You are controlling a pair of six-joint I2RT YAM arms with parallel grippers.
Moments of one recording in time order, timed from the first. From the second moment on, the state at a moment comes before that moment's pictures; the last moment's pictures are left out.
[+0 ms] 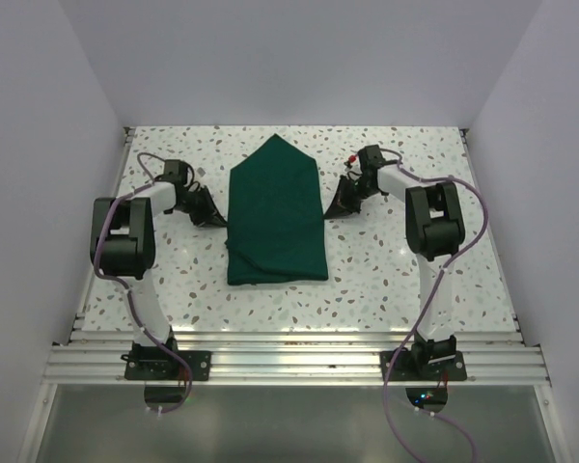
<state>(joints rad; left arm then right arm) 0.01 1.98 1.25 -0.44 0.51 -0.42 0.21 2.27 1.65 -0.60 -0.63 0.49</state>
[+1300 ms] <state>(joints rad) -0.02 2.43 1.80 0.02 0.43 -0.53 0.20 2.71 2.40 -0.45 -0.58 0.57</state>
